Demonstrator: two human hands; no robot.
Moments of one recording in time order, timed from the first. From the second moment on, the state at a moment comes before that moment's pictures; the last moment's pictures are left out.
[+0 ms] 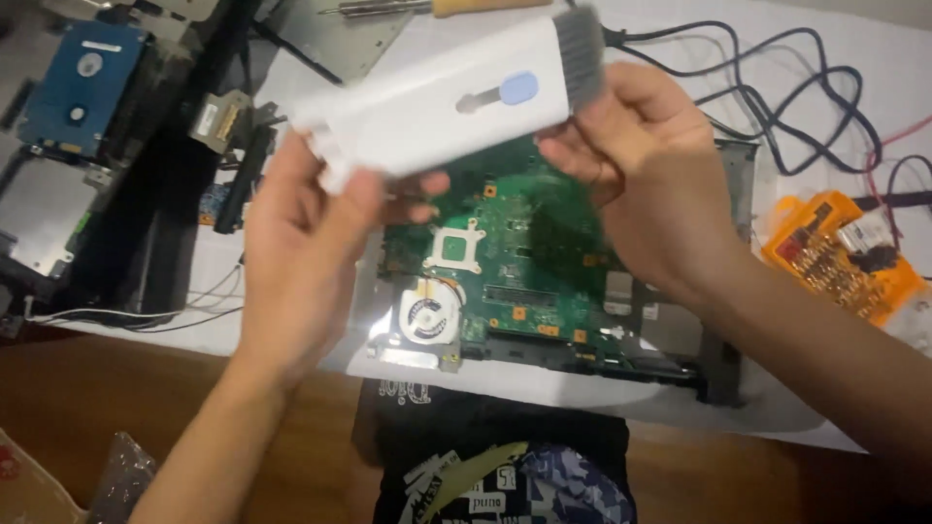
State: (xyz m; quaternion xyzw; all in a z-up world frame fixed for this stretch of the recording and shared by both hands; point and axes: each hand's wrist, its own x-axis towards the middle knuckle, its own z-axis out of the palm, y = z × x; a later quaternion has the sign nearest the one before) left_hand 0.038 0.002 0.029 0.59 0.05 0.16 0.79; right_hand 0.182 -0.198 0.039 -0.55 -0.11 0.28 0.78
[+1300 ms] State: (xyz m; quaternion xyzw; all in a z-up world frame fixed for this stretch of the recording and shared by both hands) left_hand 0.065 -0.035 0.029 0.83 -0.23 -0.10 0.50; right_hand 0.222 -0.281 -0.035 -0.77 -0.61 0.09 0.17
